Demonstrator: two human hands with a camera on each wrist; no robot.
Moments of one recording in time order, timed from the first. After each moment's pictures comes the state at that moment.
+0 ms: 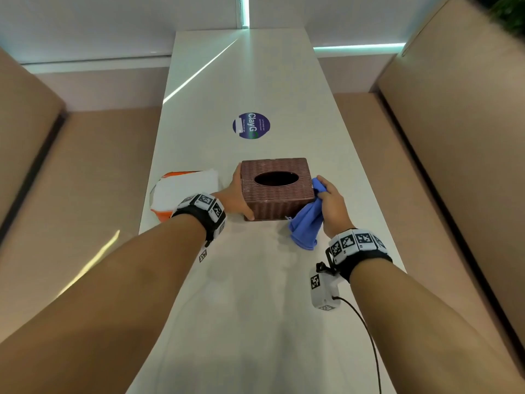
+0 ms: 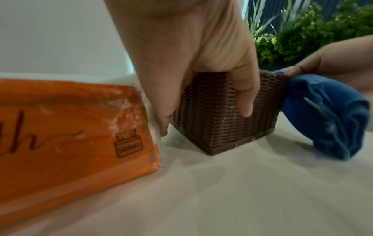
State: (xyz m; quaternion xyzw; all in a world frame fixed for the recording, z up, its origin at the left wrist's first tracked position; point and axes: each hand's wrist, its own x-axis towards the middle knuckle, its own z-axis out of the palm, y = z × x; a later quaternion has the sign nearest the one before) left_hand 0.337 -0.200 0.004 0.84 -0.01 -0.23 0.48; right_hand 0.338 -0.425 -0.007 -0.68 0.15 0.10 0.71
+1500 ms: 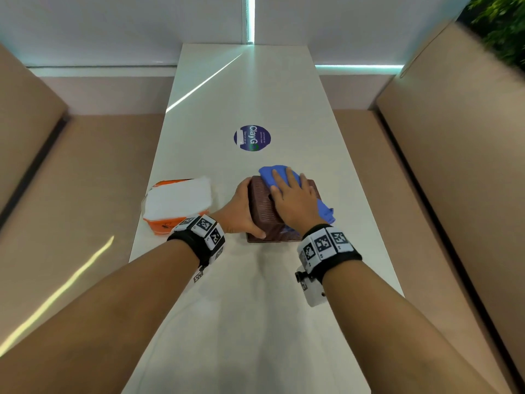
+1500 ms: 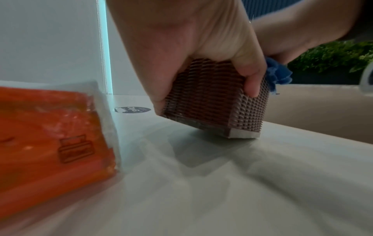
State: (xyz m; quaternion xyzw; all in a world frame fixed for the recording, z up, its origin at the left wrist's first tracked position) left_hand 0.335 -0.207 -0.010 0.86 -0.05 -0.15 0.48; right_hand 0.352 -0.364 0.029 -0.97 -0.11 0.11 0.17
